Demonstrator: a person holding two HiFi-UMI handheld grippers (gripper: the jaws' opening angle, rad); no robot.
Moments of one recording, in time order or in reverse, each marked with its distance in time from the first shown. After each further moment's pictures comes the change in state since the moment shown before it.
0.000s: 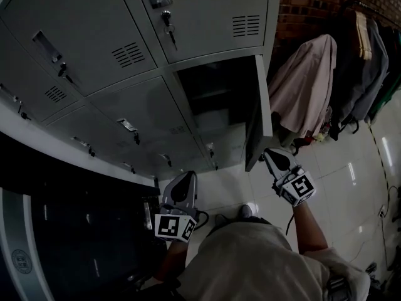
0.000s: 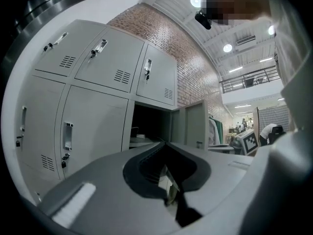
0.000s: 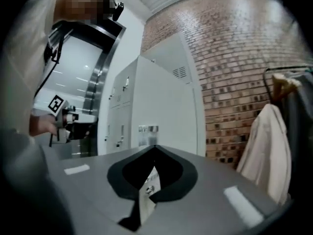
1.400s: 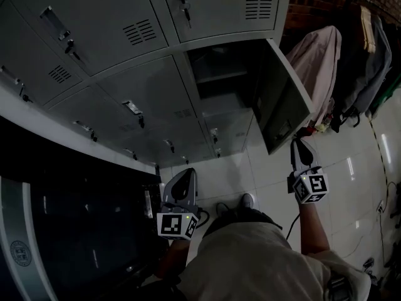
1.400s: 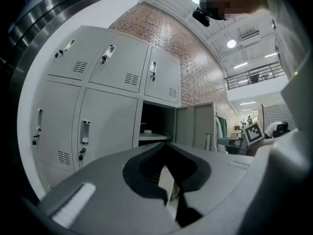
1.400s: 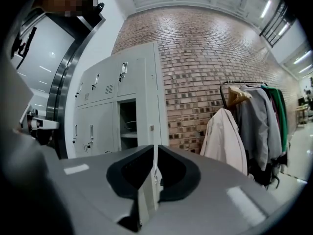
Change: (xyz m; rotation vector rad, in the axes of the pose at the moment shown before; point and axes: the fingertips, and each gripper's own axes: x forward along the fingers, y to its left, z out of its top) left arm -0.049 0.014 -0.016 0.008 0.013 0.062; right arm -0.058 -0.043 0.008 0.042 -0.148 -0.393
